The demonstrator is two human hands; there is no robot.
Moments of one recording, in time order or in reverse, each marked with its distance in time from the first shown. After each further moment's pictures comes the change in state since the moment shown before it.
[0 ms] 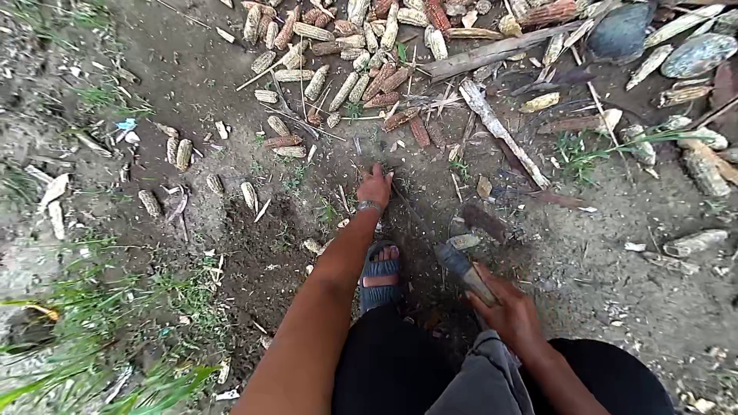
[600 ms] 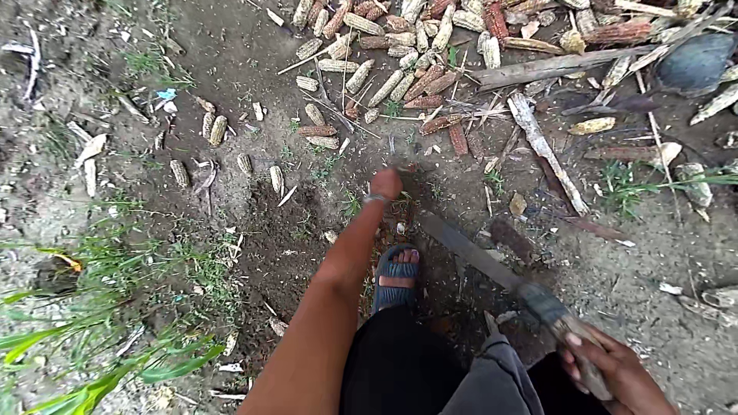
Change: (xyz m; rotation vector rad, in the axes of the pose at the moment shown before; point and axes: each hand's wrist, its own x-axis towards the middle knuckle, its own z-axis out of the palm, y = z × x) left_hand 0.027 -0.048 -0.033 -0.143 -0.133 0.089; right_hand -0.017 0.035 -0.085 0.942 -0.226 0.814
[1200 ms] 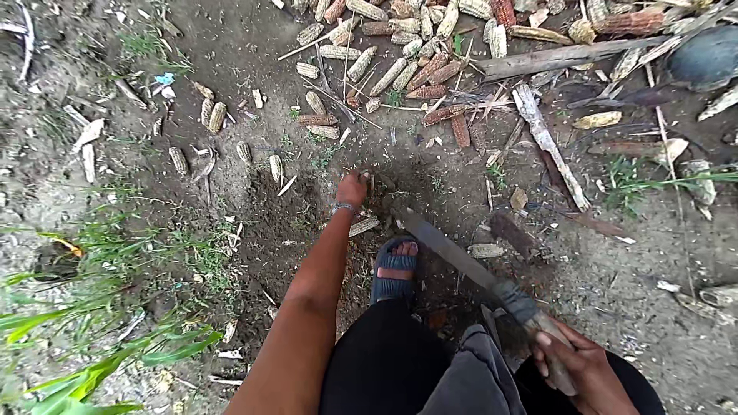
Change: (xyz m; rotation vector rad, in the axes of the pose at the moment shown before) left_hand -0.034 -0.074 -0.014 -0.181 0.132 -0.219; right_hand -0.007 0.017 0.031 0.005 -0.036 -0.080
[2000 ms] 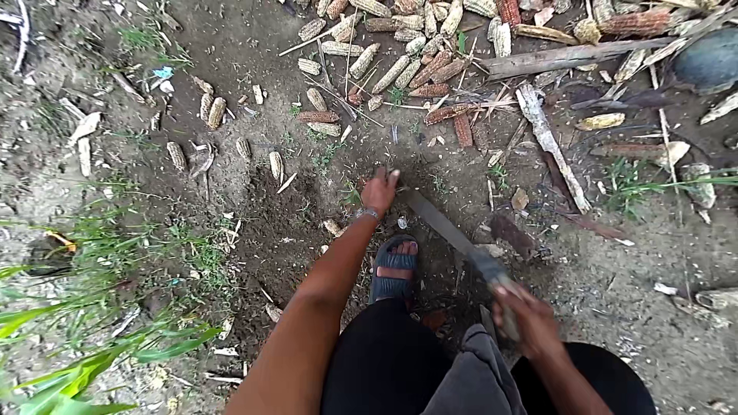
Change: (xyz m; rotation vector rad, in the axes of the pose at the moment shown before) left_hand -0.033 0.038 0.037 -0.028 0.011 0.174; right_hand 0.045 -0.001 0.050 -0.024 0.101 0.042
